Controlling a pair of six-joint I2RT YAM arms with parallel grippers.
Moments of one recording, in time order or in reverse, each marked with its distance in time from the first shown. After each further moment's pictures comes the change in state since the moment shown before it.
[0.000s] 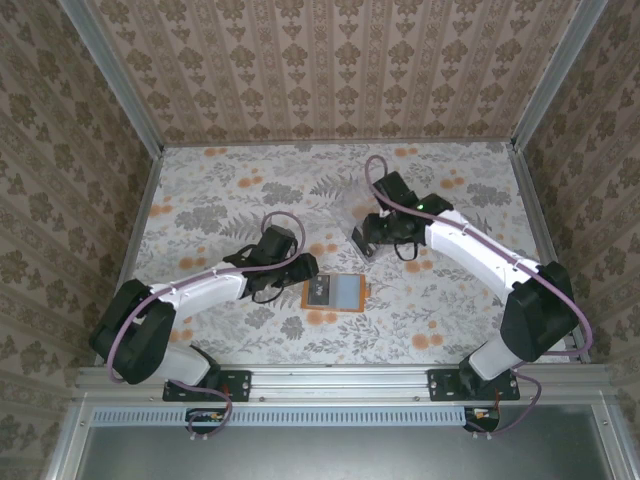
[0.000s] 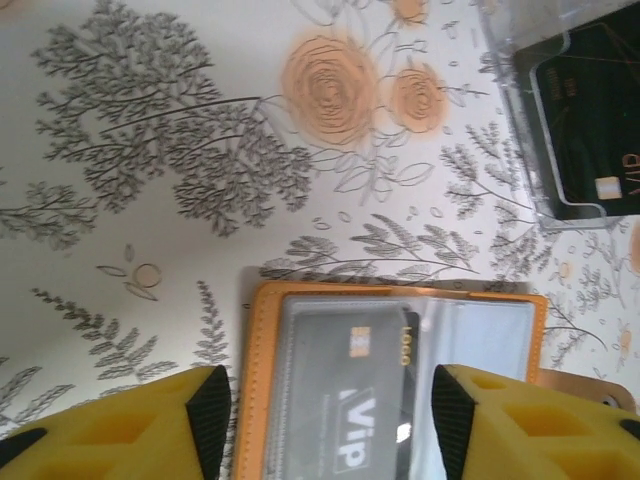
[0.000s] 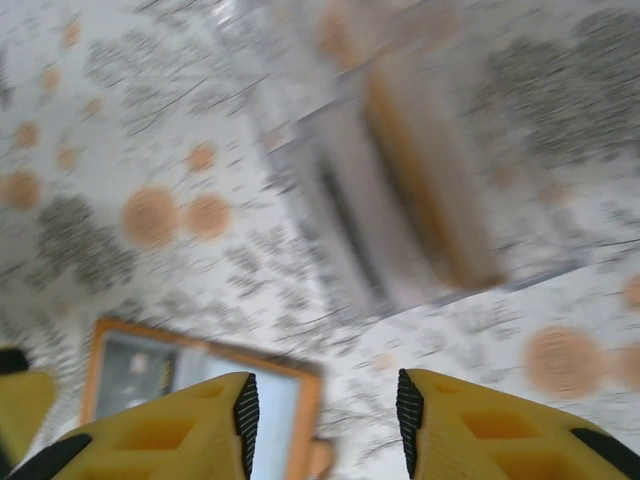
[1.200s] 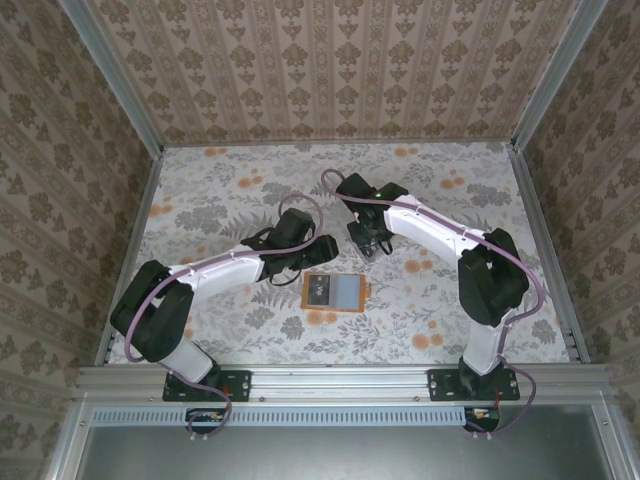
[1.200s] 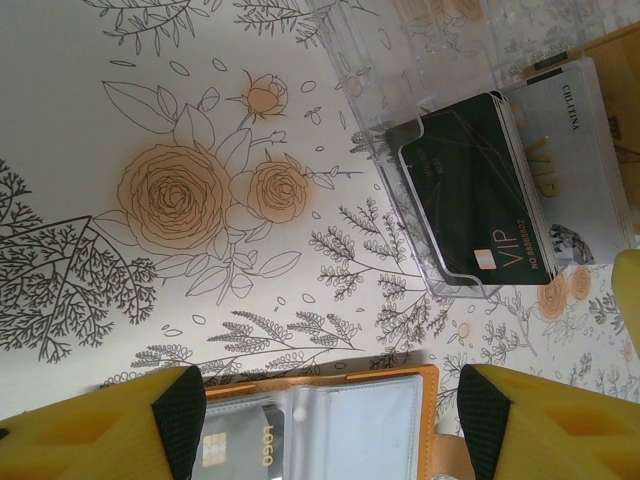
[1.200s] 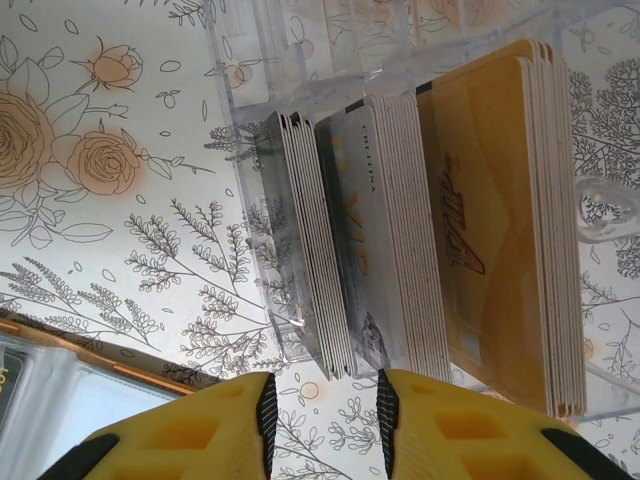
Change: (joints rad) left arm -0.031 0.148 0.182 0.029 -0.008 -0.018; right arm 0.101 0.304 0.224 -0.164 0.153 -0.221
